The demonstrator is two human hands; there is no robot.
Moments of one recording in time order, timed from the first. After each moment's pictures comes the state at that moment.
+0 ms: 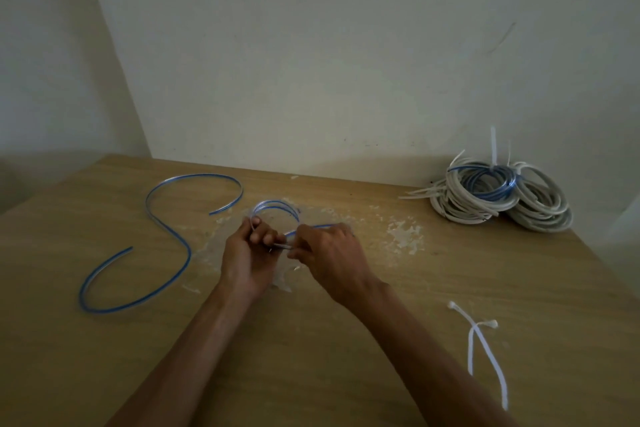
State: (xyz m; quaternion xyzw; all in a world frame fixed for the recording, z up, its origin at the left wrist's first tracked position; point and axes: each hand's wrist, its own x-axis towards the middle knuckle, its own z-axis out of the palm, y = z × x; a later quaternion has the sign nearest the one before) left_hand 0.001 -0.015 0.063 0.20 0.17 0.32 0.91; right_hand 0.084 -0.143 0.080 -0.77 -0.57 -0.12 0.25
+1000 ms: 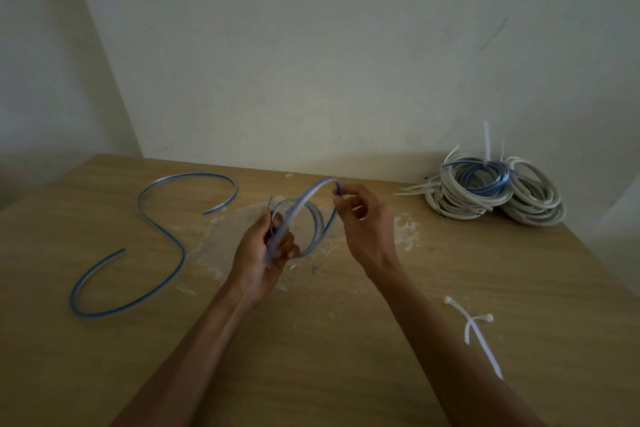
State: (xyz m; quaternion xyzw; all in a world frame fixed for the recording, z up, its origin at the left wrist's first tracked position) left_hand 0.007 -0.028 0.060 0.45 0.14 0.27 0.84; right_hand 0.126 -0.155 0.088 -0.72 -0.32 -0.01 0.62
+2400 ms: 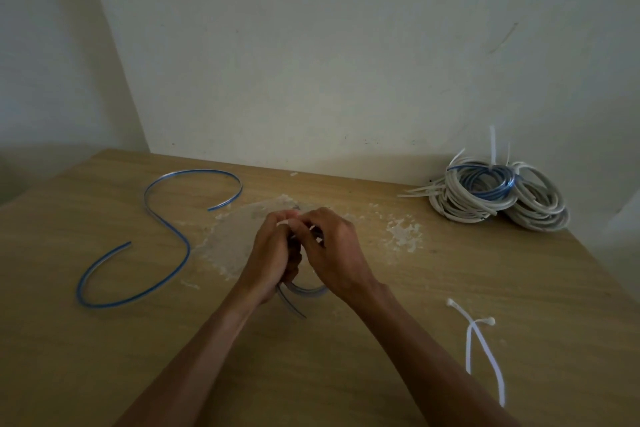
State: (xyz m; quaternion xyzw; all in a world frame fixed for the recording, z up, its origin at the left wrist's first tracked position) left_hand -0.002 -0.047 0.071 0.65 0.24 0.25 0.68; right_hand 0.082 -0.140 0.079 -0.71 -0.52 -0.06 0.47
